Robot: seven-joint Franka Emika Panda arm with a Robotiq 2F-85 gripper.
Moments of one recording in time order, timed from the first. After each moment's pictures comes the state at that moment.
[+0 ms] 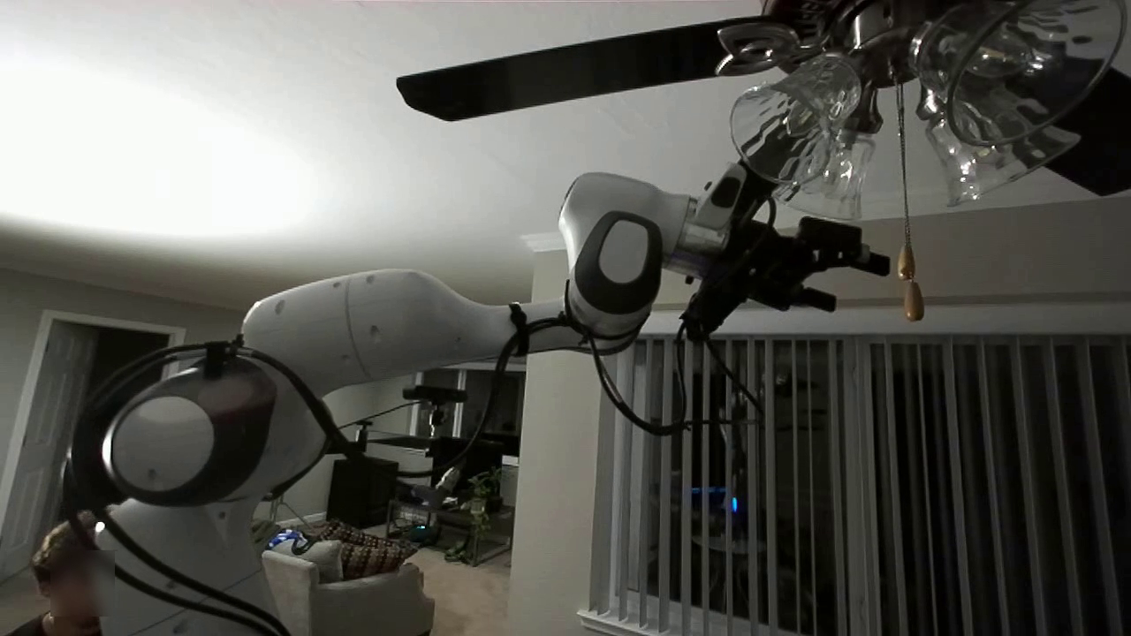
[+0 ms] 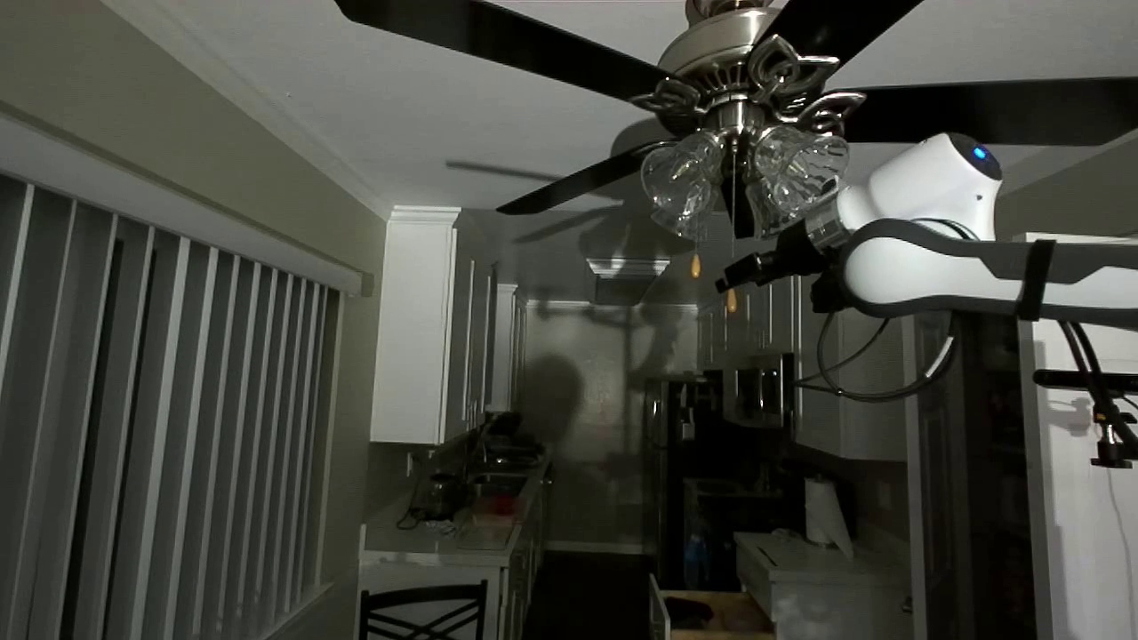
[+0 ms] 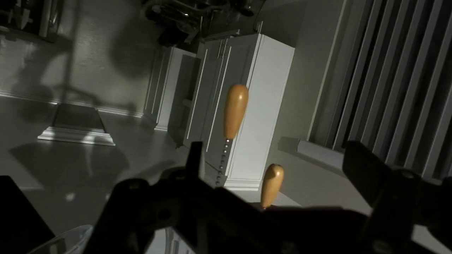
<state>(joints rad) -0.15 -0.48 0.07 -1.78 -0.18 2.62 -0.01</state>
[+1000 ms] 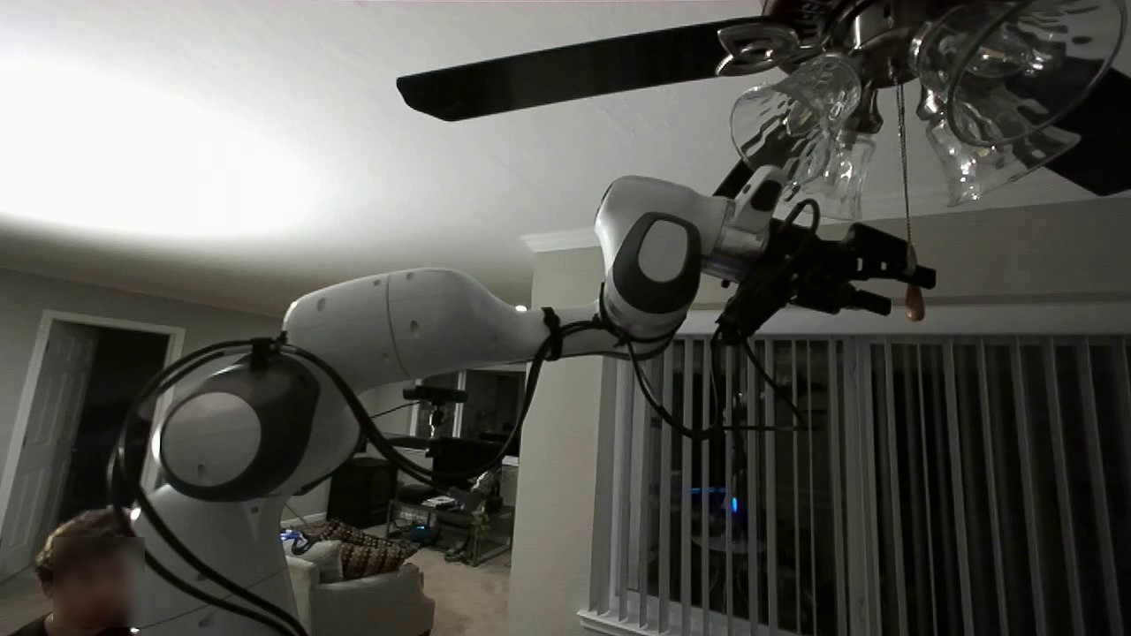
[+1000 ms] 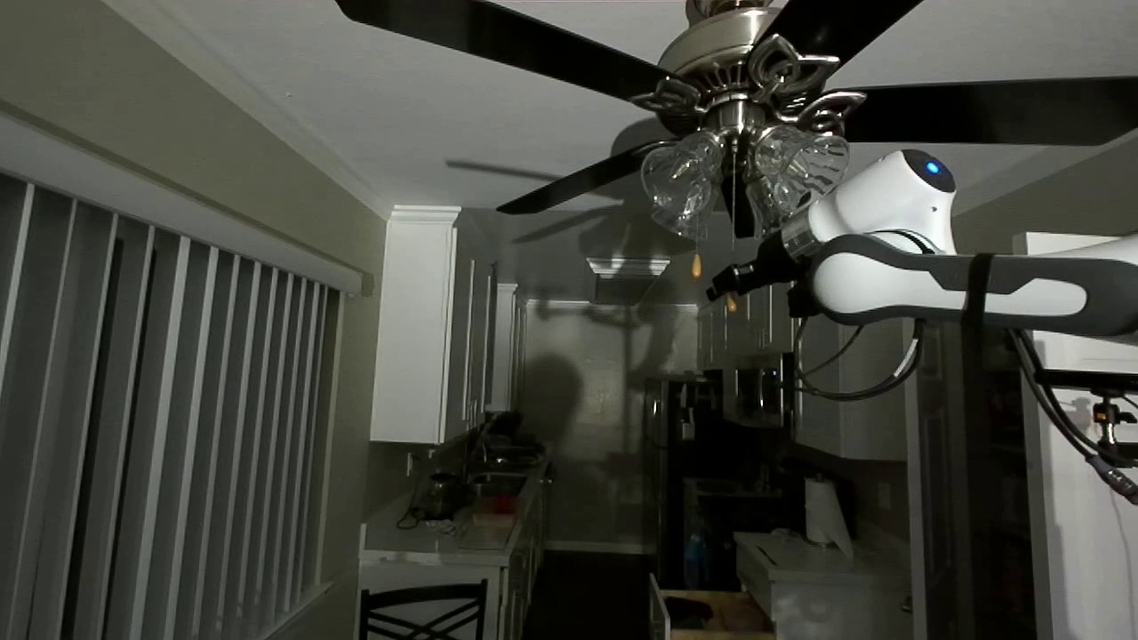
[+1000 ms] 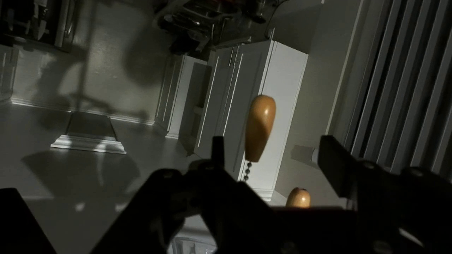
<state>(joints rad) -0.17 -0.37 0.07 -1.69 -0.24 2.62 0.05</state>
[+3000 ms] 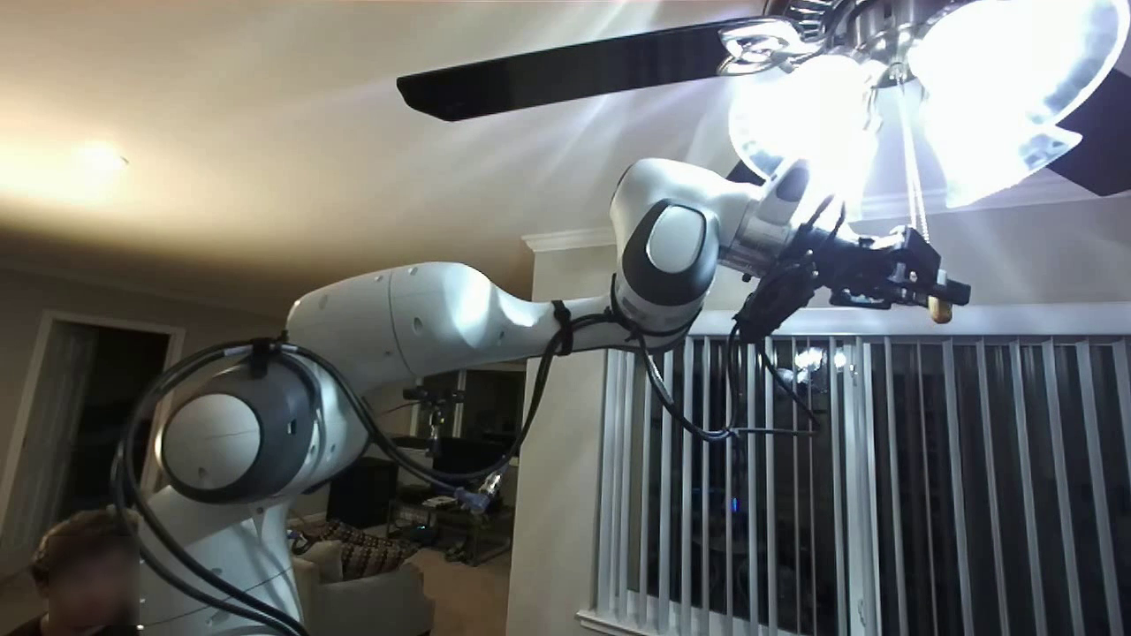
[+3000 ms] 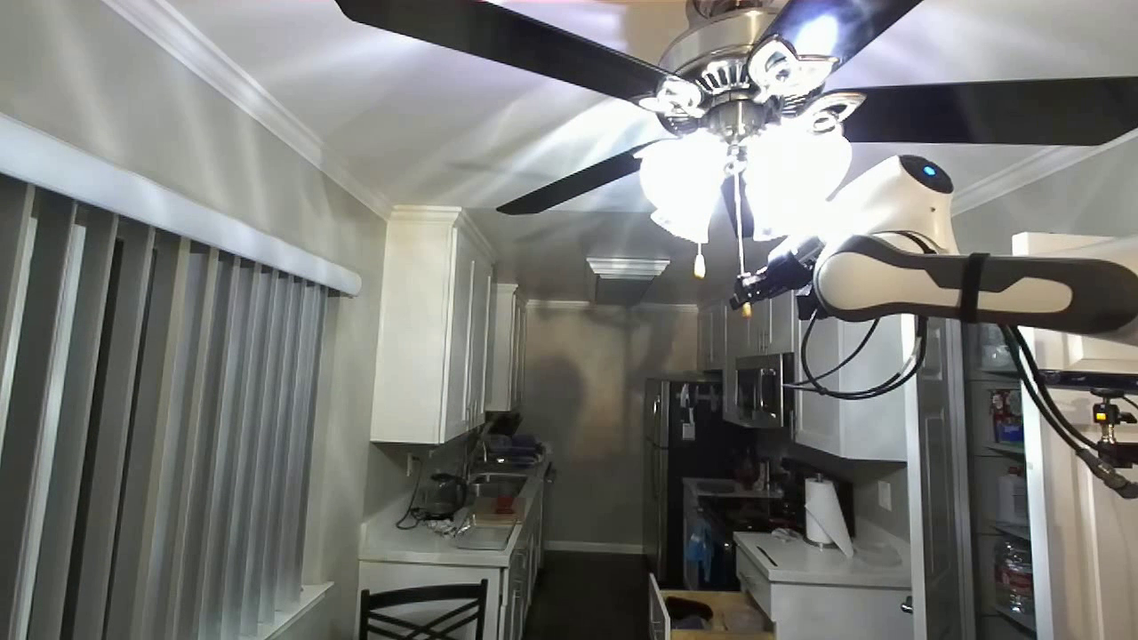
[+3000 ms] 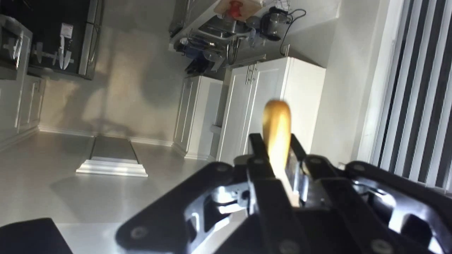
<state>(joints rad) -0.16 -0.35 0.02 -1.66 -0.24 2.54 0.07</state>
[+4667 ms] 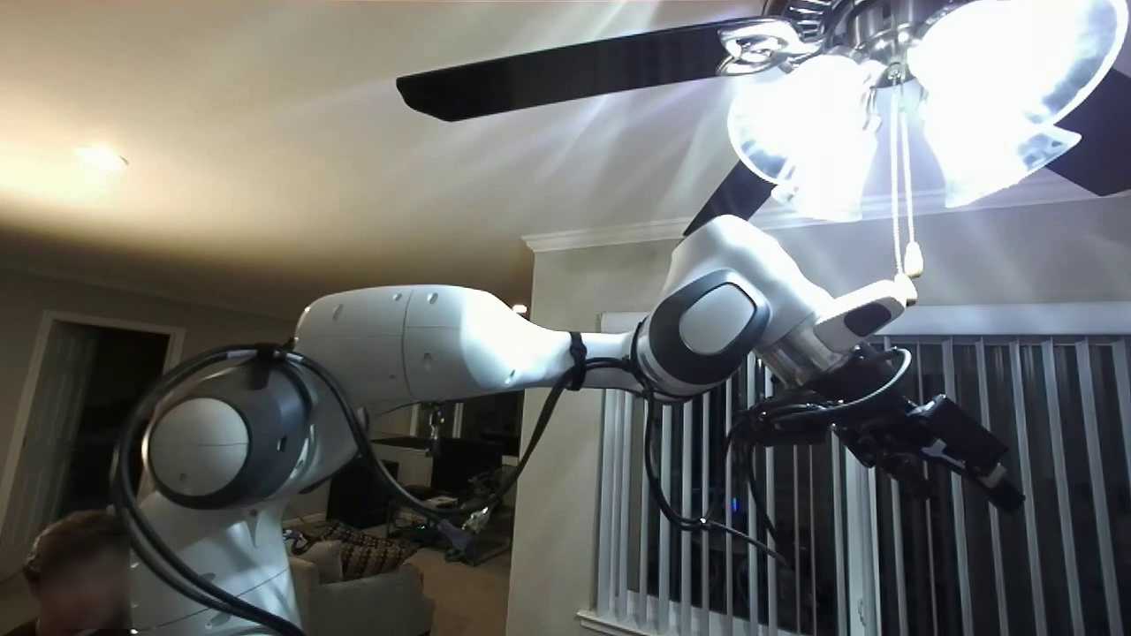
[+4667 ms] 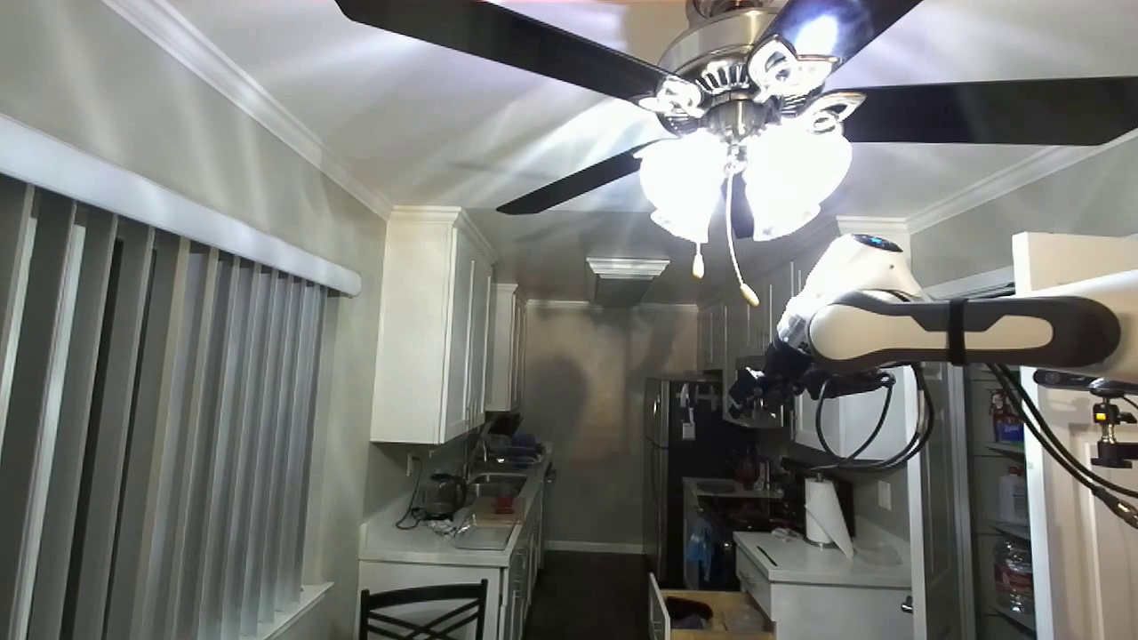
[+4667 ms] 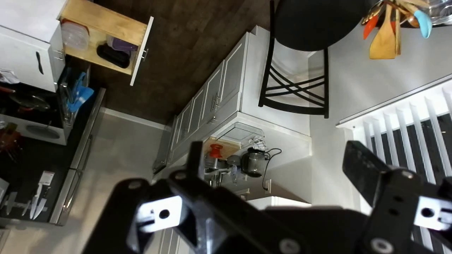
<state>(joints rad) -0.09 -0.35 -0.07 -1.85 -0.15 2.27 0.04</state>
